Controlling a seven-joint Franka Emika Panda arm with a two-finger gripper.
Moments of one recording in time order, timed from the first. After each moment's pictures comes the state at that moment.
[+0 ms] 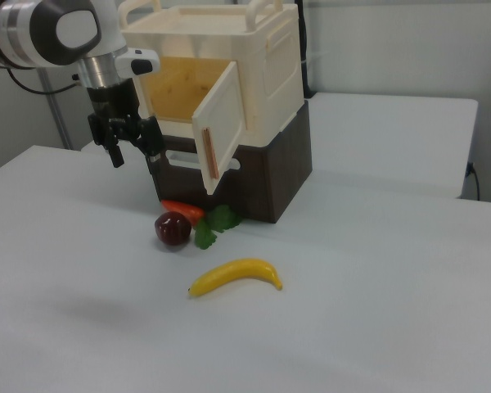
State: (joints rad) arm 0.08 0.08 -0.03 -1.56 -0.07 1.63 0.08
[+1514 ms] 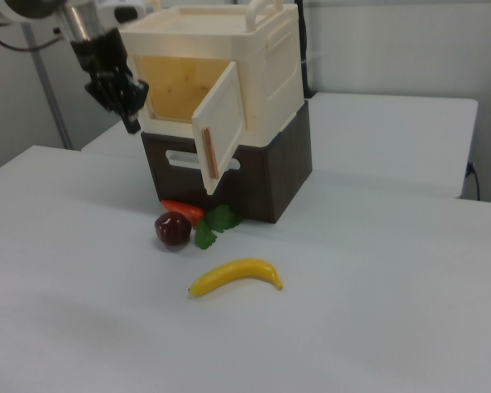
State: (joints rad) arm 0.08 0.06 -0.04 -1.40 -0.07 1.58 0.06
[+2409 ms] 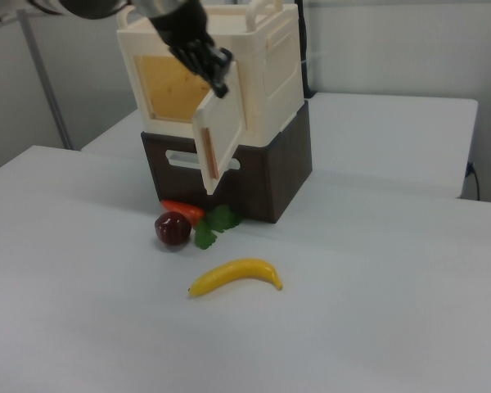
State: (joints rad) arm -0.09 0.10 -0.13 -1.32 0.03 1.85 0.04
